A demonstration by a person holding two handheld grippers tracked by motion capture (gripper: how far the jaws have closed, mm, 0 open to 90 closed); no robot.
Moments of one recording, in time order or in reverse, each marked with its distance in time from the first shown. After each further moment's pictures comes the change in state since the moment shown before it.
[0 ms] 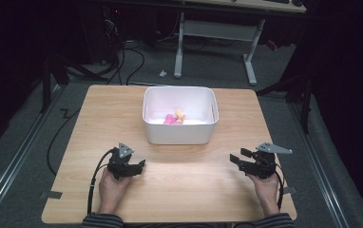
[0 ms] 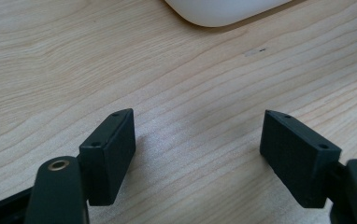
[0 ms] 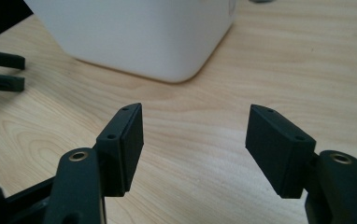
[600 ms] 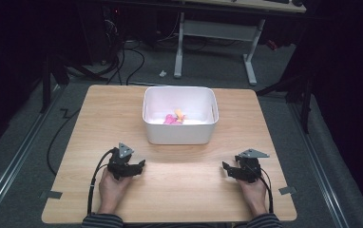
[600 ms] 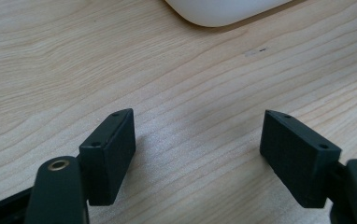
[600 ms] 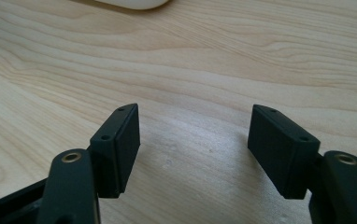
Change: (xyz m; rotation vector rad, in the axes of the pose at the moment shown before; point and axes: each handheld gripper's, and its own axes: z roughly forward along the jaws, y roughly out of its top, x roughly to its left) left arm 0.000 0.000 0.000 -0.002 0.002 -0.003; right arm 0.004 -0.033 0.048 0.141 -0.162 -0.075
